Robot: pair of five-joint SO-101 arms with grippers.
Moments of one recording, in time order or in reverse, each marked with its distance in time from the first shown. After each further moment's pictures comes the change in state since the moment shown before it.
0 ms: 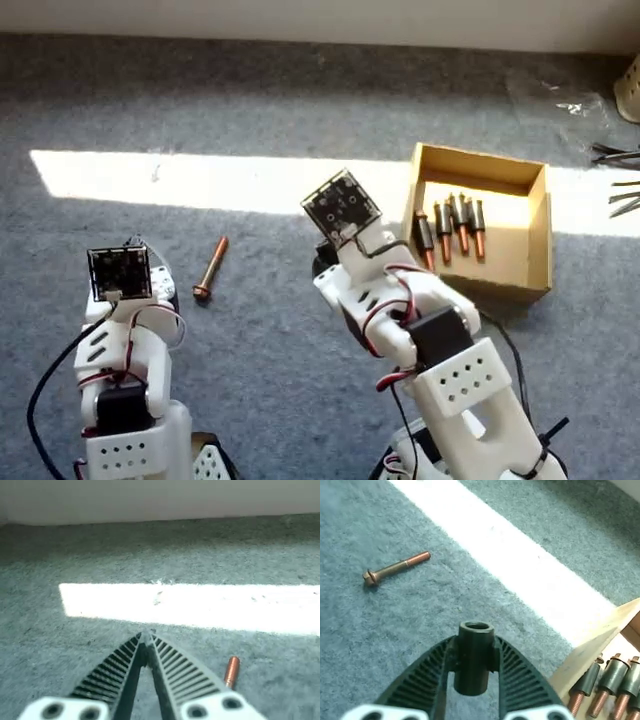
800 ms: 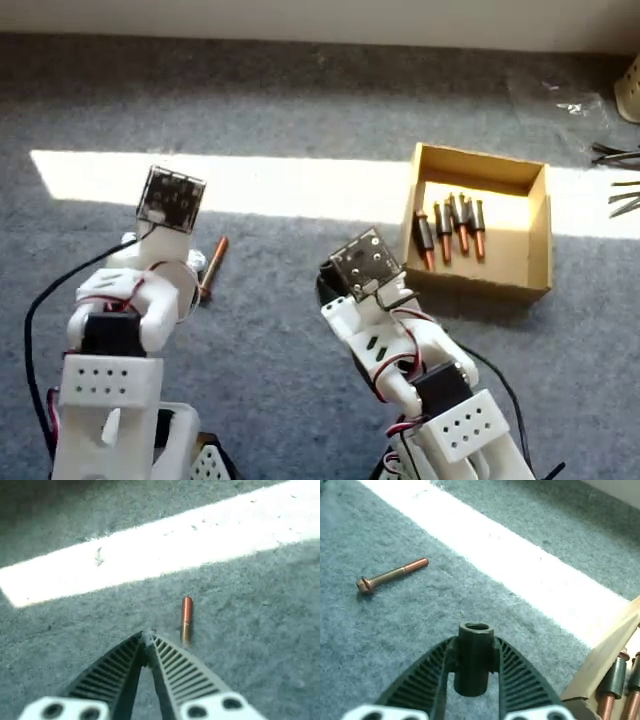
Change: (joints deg) left arm 10.5 47.6 -34.7 15.1 -8.5; right arm 0.0 -20.7 26.0 -14.2 -4.7
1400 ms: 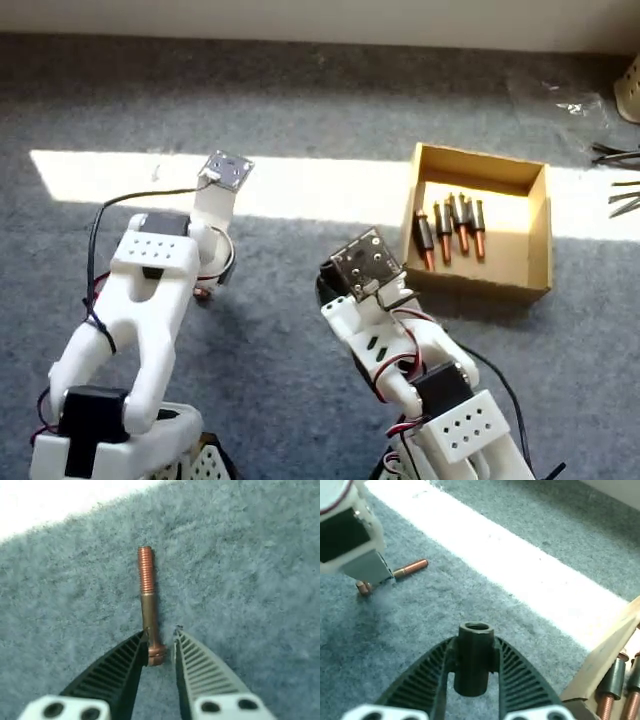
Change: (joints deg) left arm 3.3 44.1 -15.9 0.5 0.0; right arm 0.0 -0.1 0.0 0.0 0.0
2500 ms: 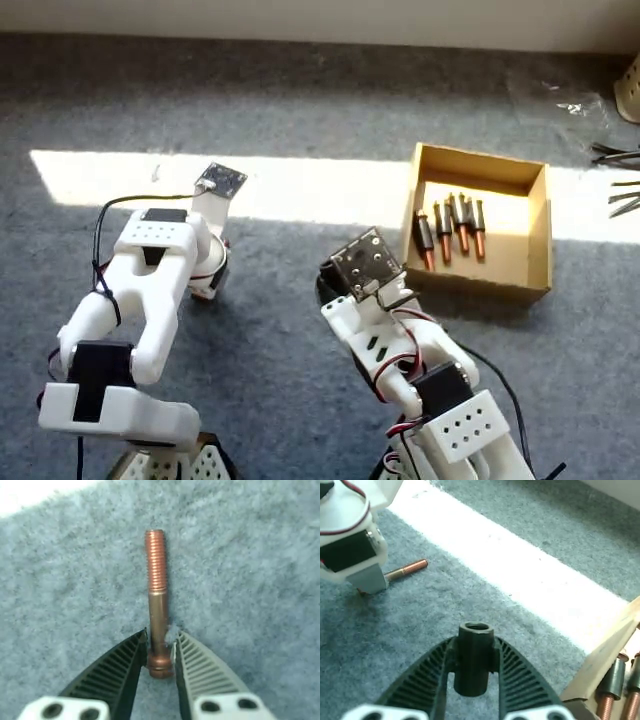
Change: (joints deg) left arm -3.7 11.8 -2.2 -1.3 -3.1; right arm 0.0 0.0 0.0 0.0 0.0
